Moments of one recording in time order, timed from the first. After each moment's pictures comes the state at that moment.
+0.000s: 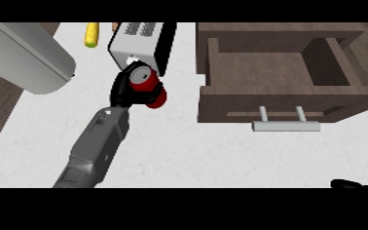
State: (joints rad) left arm -0.74 0.03 0.29 -0.40 0.03 -0.02 -0.57; right arm 0.12 -0.09 -0.31 -2.24 -0.09 0.10 0.27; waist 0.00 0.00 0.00
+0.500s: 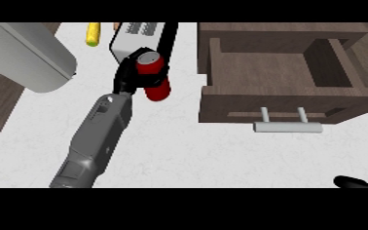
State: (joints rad) left arm -0.78 0.03 0.17 -0.55 0.08 0.07 -0.26; right arm 0.09 -0.10 -0.32 -2.26 -0.09 0.08 0.31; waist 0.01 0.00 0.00
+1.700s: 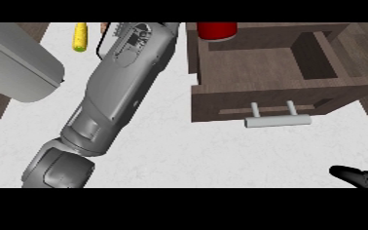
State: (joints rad) left arm -1.29 0.01 -0.02 -0.66 0.16 0.33 0.17; right arm 0.03 -0.12 -0.31 -2.21 -0.09 0.08 0.30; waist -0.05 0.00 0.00
